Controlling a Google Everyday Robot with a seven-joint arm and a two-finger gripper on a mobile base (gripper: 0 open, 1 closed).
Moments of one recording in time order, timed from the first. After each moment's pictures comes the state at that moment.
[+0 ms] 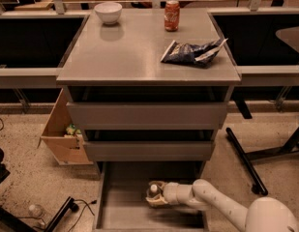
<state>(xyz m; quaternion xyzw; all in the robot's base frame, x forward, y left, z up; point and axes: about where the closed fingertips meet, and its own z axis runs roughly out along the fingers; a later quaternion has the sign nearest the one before) 0.570 -0.019 0.223 -0.53 0.65 0.31 0.45</state>
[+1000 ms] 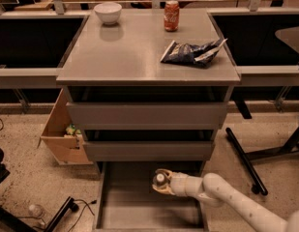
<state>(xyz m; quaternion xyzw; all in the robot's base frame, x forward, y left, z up) 0.580 -0.043 0.320 -0.54 0.62 0.25 0.50</state>
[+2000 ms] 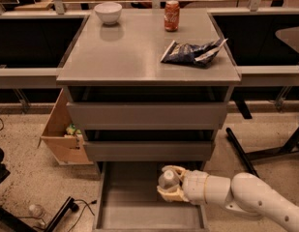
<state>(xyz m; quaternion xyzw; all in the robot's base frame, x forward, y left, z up) 0.465 -0.061 0.565 -0.50 0.67 0.26 0.49</state>
